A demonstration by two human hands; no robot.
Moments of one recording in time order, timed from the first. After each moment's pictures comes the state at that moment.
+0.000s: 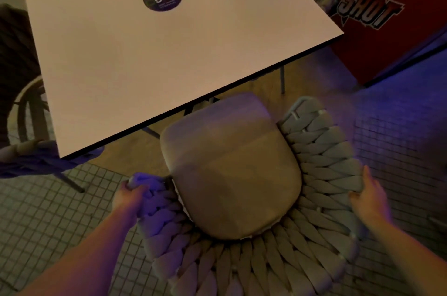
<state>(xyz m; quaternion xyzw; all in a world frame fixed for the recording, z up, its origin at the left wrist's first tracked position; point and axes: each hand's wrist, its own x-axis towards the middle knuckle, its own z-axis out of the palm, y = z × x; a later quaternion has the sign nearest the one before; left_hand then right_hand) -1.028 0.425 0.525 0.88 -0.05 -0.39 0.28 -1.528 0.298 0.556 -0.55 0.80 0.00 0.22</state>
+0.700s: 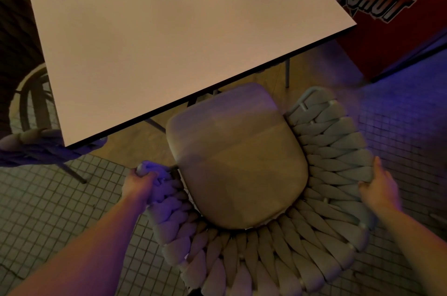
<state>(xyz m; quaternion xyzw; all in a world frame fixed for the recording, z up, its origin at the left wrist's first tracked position) -1.030 0.417 0.522 0.88 -0.06 -0.38 0.27 -1.534 0.286 0.545 -0.55 0.81 0.03 0.19</state>
